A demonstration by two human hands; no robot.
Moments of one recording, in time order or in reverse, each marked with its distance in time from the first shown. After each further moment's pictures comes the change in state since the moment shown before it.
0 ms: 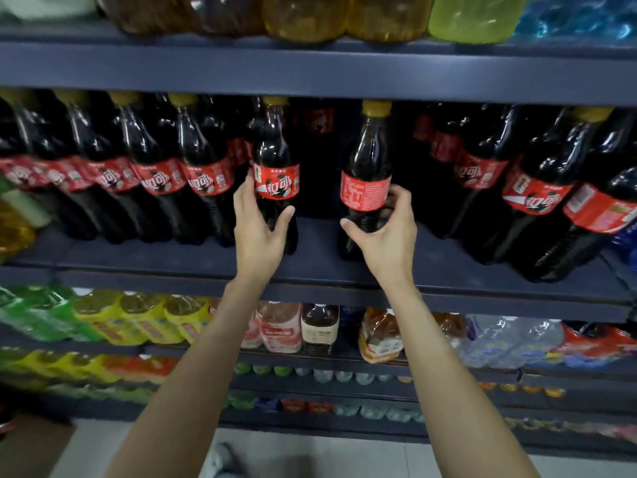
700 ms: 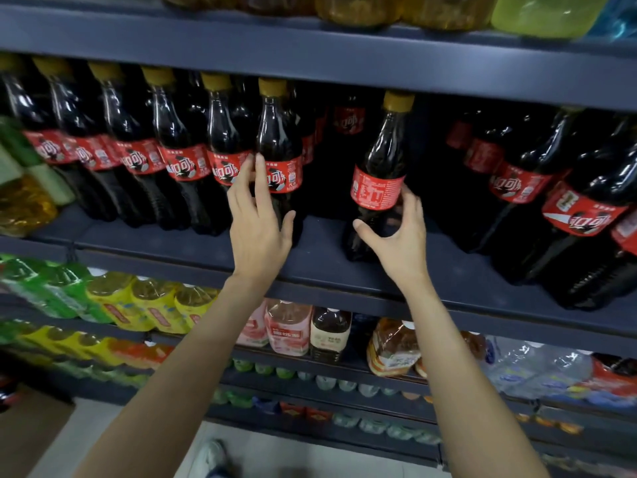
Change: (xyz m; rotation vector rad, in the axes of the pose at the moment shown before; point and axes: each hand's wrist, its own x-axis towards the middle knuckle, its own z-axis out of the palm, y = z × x) left_hand 0.001 -0.012 -0.018 0.559 0.189 0.312; right_hand 0.012 0.013 0.015 0.097 -0.197 -0.117
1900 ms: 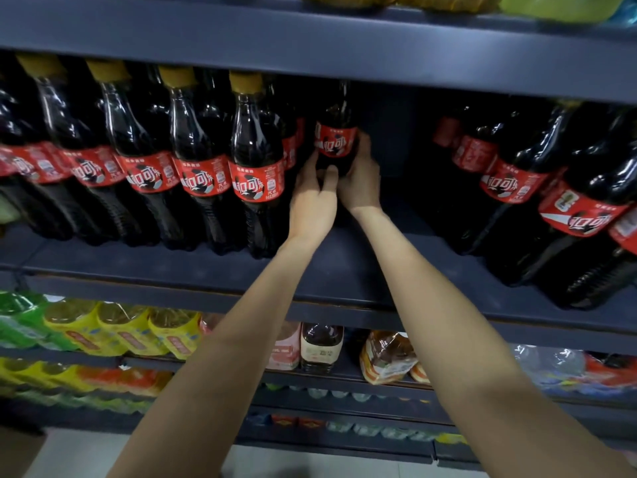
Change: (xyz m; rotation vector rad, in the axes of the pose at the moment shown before) left_hand 0.054 0.060 0.076 -0.786 -0.388 -0.580; right_hand 0.112 0.011 0.060 -0.066 0.017 0.031
